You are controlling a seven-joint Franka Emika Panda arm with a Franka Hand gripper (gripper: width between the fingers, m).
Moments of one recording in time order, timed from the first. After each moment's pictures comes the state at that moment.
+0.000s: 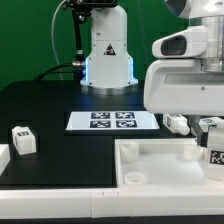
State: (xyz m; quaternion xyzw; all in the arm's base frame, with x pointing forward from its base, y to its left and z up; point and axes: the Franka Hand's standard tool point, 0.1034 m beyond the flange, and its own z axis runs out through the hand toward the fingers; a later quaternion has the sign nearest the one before) arm 0.642 0.111 0.077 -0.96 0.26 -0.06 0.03
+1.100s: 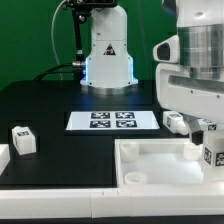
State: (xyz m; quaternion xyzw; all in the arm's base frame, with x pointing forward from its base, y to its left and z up) arm 0.635 0.110 0.069 -0.89 0.46 -0.01 0.06
